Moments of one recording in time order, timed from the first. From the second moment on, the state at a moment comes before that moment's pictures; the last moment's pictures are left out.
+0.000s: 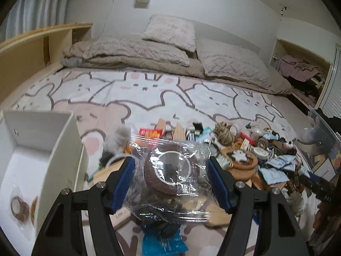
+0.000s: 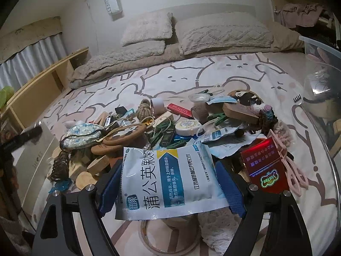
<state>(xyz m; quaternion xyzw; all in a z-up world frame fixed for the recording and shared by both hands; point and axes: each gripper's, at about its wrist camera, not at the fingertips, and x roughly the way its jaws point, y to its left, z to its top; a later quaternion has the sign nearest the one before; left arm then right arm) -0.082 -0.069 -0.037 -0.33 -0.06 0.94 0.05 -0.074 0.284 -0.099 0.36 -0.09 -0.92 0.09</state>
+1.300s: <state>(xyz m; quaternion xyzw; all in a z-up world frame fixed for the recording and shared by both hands) -0.023 -0.245 0.023 -0.20 -0.17 0.96 -0.11 -0.086 0.160 -0.033 0.25 0.01 -0.96 0.14</state>
